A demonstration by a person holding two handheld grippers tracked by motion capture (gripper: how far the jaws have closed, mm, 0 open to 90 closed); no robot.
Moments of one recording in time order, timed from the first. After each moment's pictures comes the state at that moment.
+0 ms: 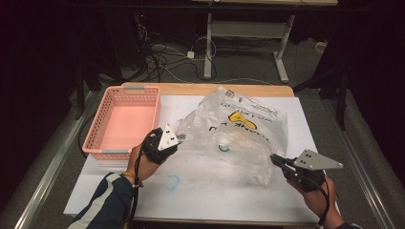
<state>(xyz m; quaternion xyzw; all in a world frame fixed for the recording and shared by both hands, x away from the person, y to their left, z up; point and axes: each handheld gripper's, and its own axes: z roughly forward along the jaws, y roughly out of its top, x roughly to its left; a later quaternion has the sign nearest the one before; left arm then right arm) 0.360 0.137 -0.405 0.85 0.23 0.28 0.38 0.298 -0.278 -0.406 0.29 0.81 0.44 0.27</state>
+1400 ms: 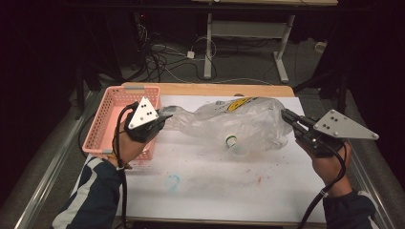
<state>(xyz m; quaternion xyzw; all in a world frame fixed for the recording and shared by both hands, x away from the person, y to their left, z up) 0.372 0.165 -0.331 0.79 0.22 0.32 0.47 0.321 -0.267 -0.298 0.23 0.73 0.51 0.39</state>
